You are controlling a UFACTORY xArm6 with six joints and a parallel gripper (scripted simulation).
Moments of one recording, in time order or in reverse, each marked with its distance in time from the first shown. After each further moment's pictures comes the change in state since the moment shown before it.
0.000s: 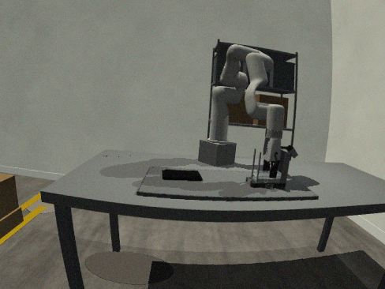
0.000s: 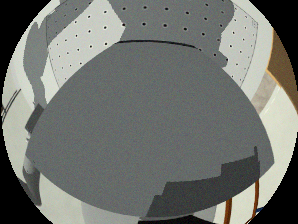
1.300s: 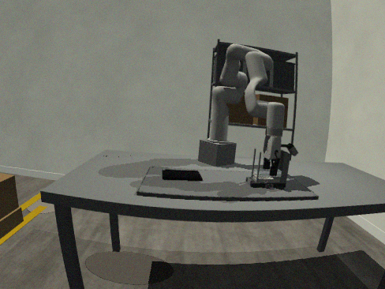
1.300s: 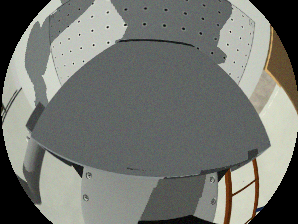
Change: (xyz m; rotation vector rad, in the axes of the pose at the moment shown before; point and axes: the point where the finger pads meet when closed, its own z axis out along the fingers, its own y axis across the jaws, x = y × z) arm 0.000 0.000 -0.009 0.000 0.000 0.000
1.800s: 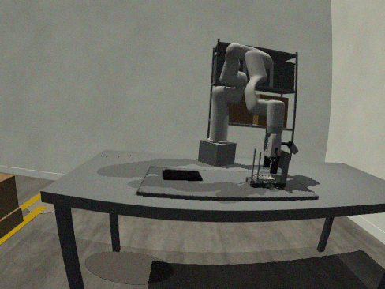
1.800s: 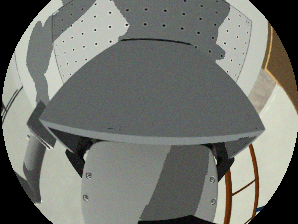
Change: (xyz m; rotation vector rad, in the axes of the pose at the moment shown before) arm 0.000 0.000 -0.009 0.000 0.000 0.000
